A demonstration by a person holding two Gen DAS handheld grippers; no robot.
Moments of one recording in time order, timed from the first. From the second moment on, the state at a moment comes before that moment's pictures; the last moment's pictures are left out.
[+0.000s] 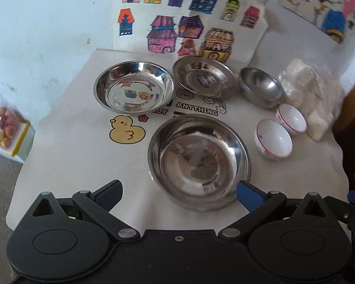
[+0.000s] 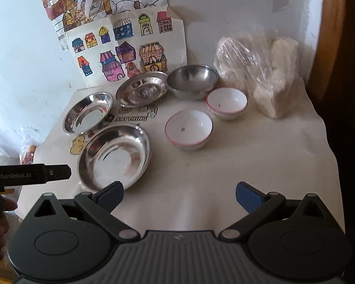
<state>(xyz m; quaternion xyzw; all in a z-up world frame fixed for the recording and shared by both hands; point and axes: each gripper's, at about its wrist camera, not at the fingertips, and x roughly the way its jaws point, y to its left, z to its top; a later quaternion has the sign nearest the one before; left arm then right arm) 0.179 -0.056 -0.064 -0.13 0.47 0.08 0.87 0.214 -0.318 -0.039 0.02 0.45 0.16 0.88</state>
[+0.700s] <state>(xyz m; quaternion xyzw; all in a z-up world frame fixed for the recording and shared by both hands) 0.257 0.040 -0.060 -0.12 0.50 0.14 0.84 0.321 -0.249 -0.049 0.03 0.47 0.23 0.85</state>
